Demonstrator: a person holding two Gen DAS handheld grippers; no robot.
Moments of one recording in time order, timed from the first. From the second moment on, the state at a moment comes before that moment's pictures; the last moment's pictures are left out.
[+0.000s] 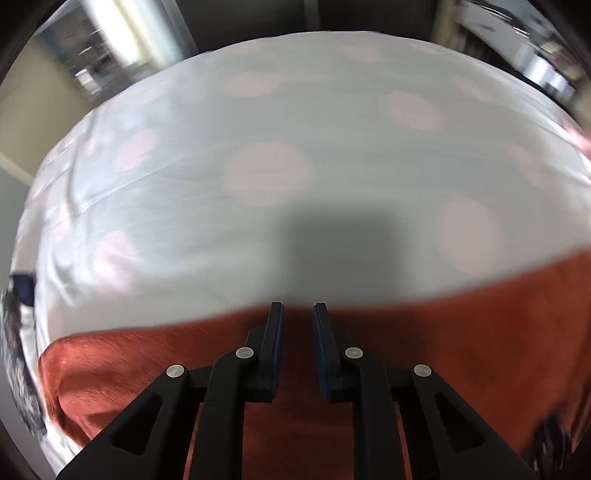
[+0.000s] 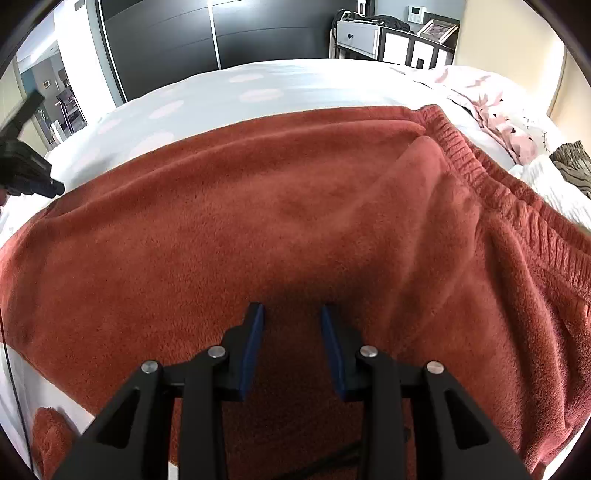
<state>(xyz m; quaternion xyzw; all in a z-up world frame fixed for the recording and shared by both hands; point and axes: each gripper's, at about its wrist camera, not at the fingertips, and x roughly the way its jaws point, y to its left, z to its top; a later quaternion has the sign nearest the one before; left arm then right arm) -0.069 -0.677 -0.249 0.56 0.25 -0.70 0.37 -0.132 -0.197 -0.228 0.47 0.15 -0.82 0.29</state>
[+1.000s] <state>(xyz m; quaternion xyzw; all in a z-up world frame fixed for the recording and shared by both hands) -0.057 -0.668 -0.224 0.57 0.23 -0.70 0.36 -0.150 -0.161 -0.221 0.49 0.10 -0.81 0.31</state>
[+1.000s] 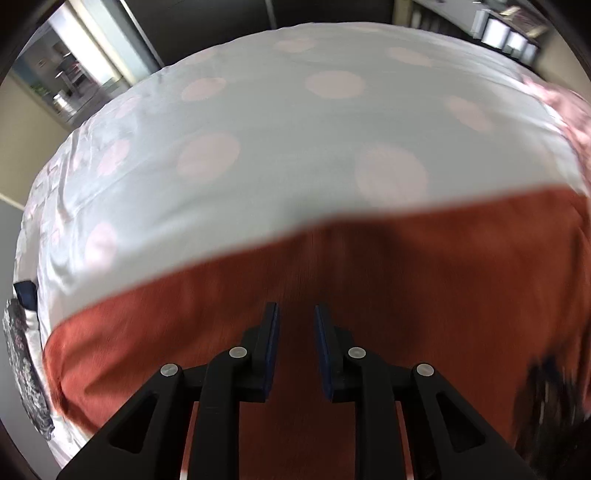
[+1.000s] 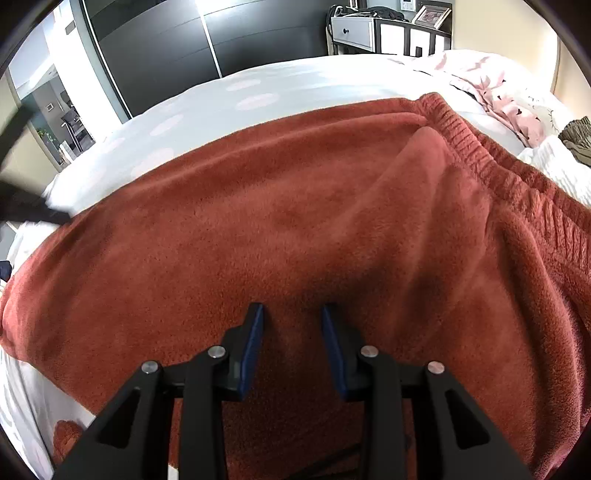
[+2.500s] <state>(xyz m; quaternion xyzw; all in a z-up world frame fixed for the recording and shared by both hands) 0.165 -0.400 -0.213 0.43 0.42 -0.68 0.43 0.029 -0.044 -0.101 0.46 0.02 -0.85 0.27</state>
